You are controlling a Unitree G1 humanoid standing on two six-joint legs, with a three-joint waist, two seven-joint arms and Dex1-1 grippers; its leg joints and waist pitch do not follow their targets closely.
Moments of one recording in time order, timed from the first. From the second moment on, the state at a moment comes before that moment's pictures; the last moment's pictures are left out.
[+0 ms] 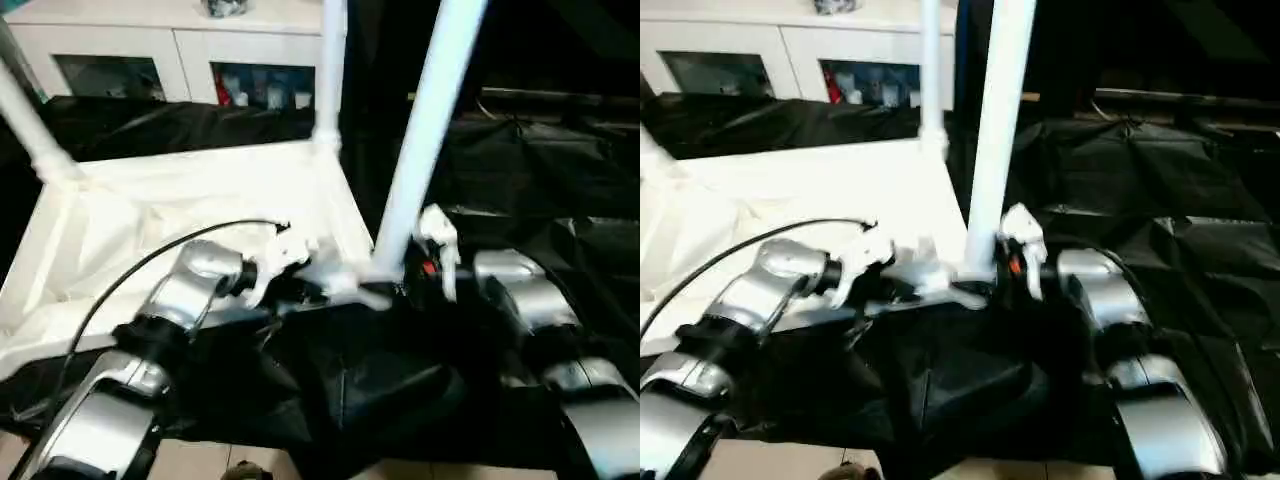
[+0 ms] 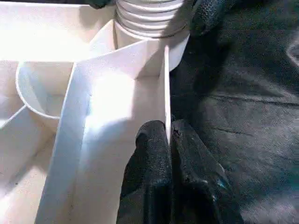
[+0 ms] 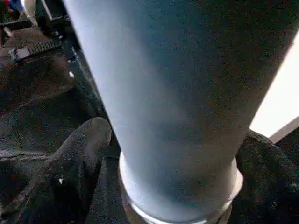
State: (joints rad) left arm -0.67 0.33 -0.29 0.66 0.05 0.11 -1.24; right arm -0.66 -0.34 0.11 0.79 0.09 0.07 1.25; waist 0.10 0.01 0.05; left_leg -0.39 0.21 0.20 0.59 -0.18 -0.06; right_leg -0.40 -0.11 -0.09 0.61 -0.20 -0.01
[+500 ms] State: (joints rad) left arm -0.67 0.34 -0.30 0.66 0.04 0.10 -1.29; right arm -0.61 -0.34 0.12 0.71 0.09 0.12 1.27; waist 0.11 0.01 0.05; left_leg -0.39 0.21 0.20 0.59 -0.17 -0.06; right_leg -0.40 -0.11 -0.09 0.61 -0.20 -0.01
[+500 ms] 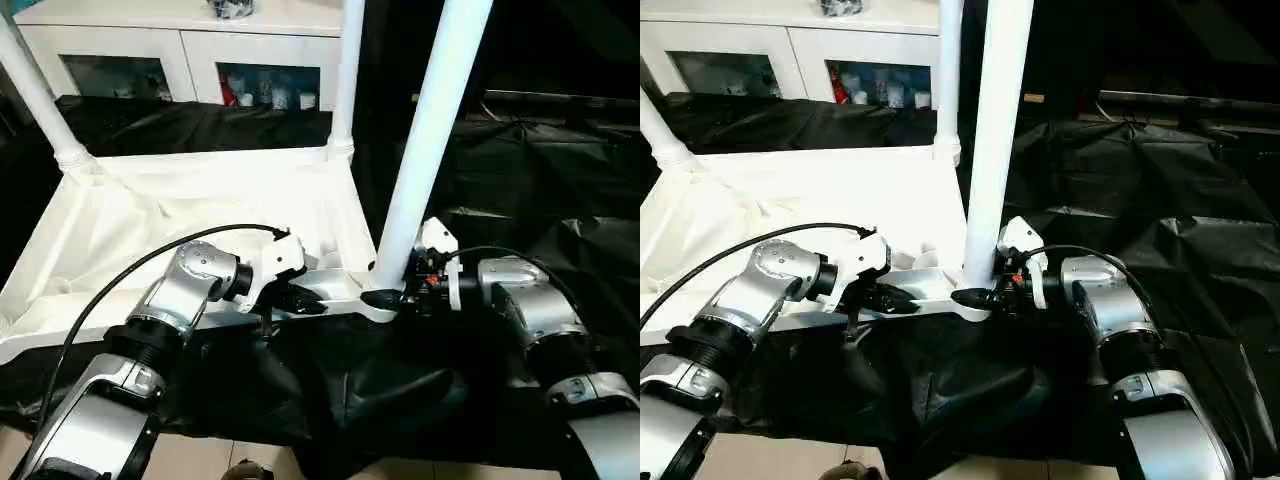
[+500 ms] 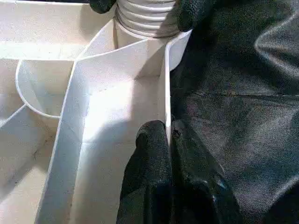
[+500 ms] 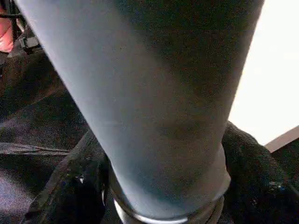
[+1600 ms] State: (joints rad) left arm -0.68 0.24 -0.25 0.70 0.07 0.15 -1.05; right arm -0.67 -0.18 0.01 0.92 0.08 0.01 0.83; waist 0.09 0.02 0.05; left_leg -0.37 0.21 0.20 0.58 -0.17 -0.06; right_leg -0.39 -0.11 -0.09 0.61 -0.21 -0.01
